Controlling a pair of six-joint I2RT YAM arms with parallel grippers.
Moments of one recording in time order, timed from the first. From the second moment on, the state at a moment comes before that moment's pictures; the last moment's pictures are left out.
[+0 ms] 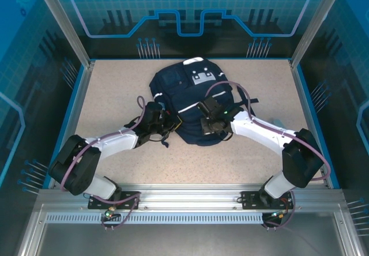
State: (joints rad) left arm -0.50 1.46 0.69 0.15 0.26 -1.26; right arm 0.72 1.55 1.14 -0.75 0.24 0.49
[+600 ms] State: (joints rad) left arm -0.31 1.22 0.68 -0.15 0.18 -1.14; right arm 0.78 1.68 1.28 -0.72 0.09 0.32
